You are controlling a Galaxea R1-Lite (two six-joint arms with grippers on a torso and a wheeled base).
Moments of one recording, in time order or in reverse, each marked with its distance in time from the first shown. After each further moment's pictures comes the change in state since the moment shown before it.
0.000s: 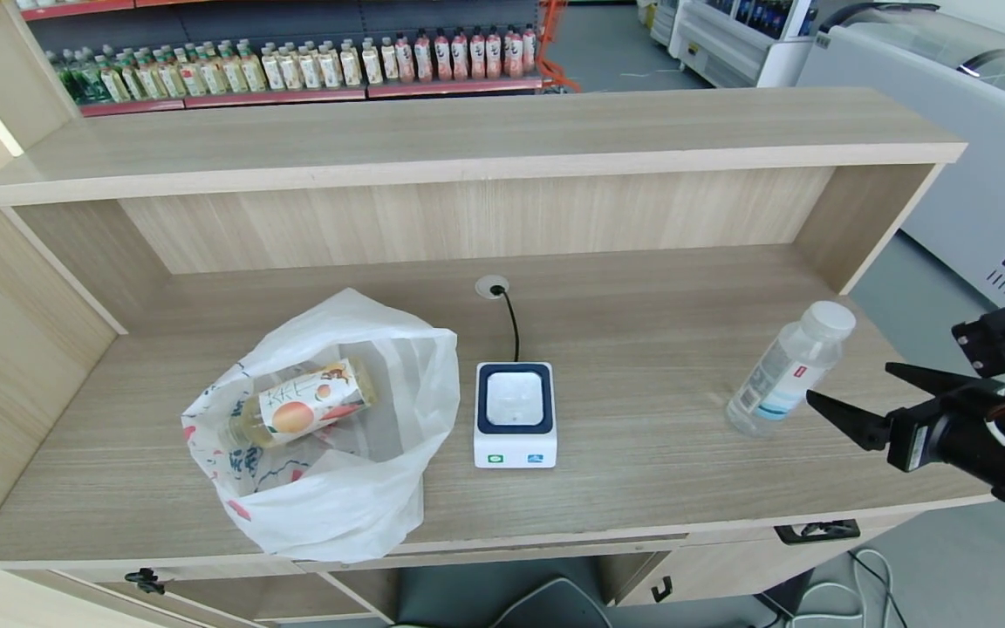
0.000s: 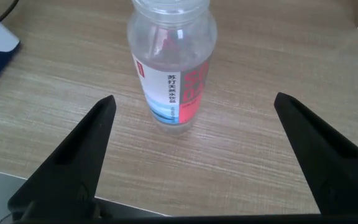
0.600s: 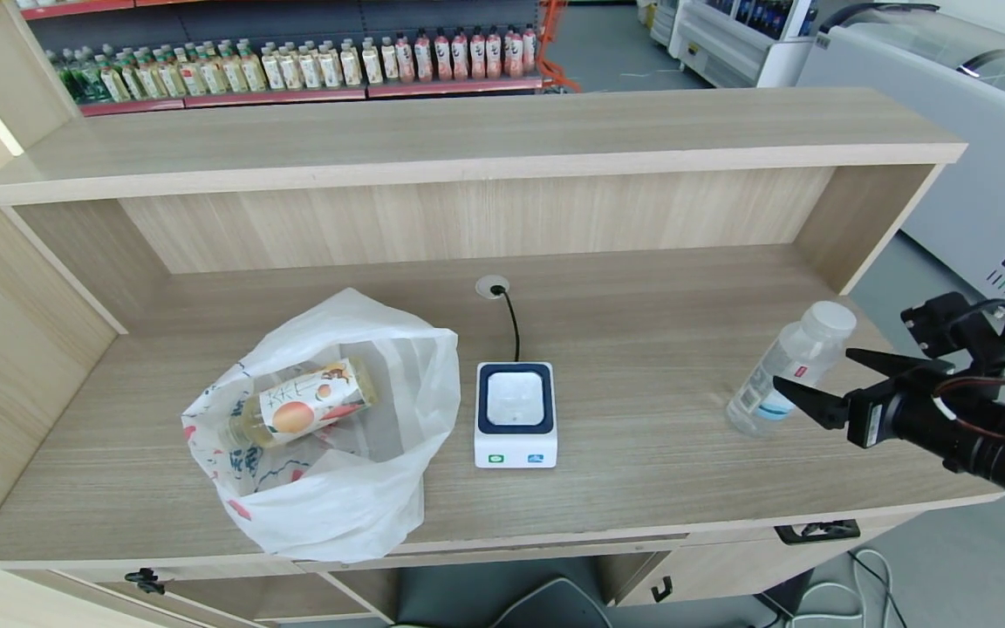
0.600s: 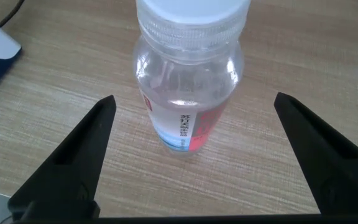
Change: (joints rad) left arm -0.001 0.000 0.000 0.000 0.000 0.000; right arm 0.041 0.116 -0.101 -0.016 -0.001 -0.001
